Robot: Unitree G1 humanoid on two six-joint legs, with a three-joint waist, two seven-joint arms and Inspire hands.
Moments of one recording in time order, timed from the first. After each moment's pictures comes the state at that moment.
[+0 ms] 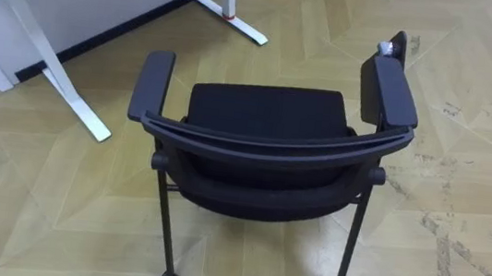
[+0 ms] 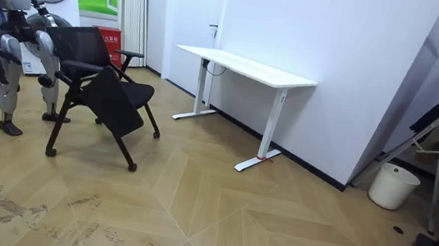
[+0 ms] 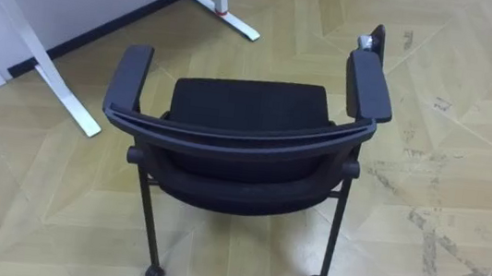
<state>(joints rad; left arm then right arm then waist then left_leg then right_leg) 0.15 0.22 -0.12 1.06 -0.24 -0.04 -0.05 0.16 -0.25 0.13 1.14 0.43 0.05 0.05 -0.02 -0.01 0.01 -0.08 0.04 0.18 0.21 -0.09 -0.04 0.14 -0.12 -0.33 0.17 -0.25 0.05</state>
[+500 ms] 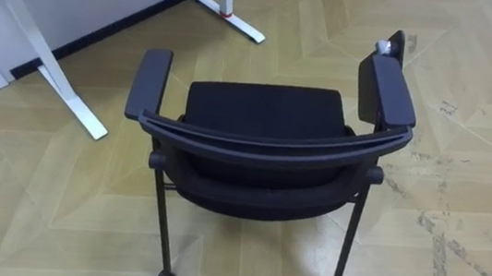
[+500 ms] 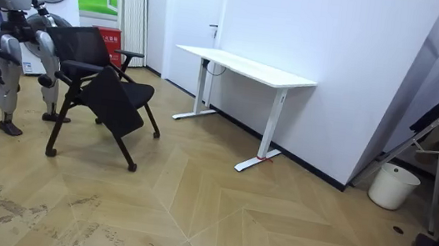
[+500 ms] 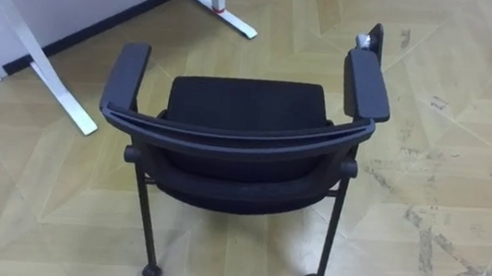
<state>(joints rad) 0.17 0.20 -0.01 1.07 -0.24 -0.02 -0.05 0.12 -0.22 0.00 1.22 0.44 0.09 0.04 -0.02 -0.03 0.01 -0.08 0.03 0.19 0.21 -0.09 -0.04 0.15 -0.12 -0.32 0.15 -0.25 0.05</state>
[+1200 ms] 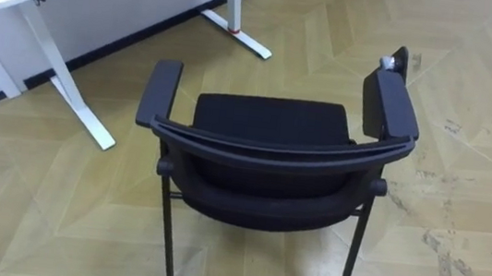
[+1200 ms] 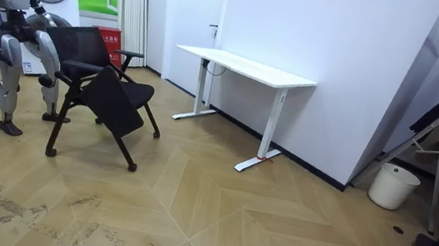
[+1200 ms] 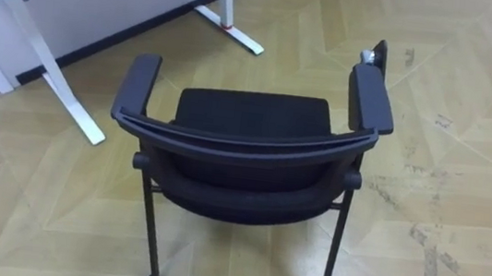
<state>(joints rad) 0.21 0.25 0.29 1.04 0.17 0.07 0.25 0.13 -0.28 -0.14 1.27 0.37 0.13 0.08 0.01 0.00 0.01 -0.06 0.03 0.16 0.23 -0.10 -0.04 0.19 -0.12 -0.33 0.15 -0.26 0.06</state>
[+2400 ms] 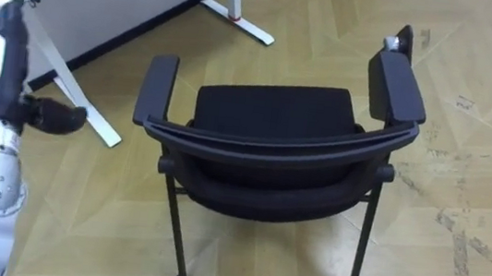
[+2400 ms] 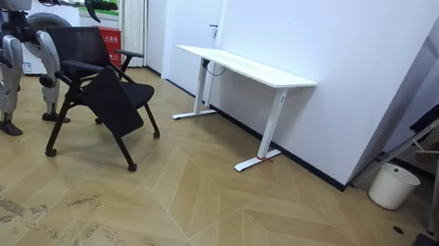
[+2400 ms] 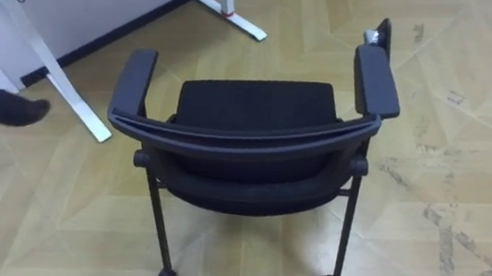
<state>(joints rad) -0.03 0.36 0.12 -0.04 0.56 0.13 0.06 0.09 -0.34 -0.17 1.24 0.27 0.09 0.12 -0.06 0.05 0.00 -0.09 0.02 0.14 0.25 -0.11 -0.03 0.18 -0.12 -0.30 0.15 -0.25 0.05</state>
